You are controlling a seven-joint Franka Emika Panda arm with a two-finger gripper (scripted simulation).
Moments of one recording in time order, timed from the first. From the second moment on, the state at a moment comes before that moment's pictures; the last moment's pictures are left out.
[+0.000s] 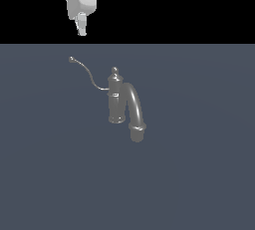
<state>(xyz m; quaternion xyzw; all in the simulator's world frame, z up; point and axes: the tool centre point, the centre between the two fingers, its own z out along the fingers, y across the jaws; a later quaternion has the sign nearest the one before) 0.011 0.129 0.316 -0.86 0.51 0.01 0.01</state>
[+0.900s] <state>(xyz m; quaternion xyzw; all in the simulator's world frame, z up) 0.047 0.166 0.244 -0.79 0.61 0.00 0.00</state>
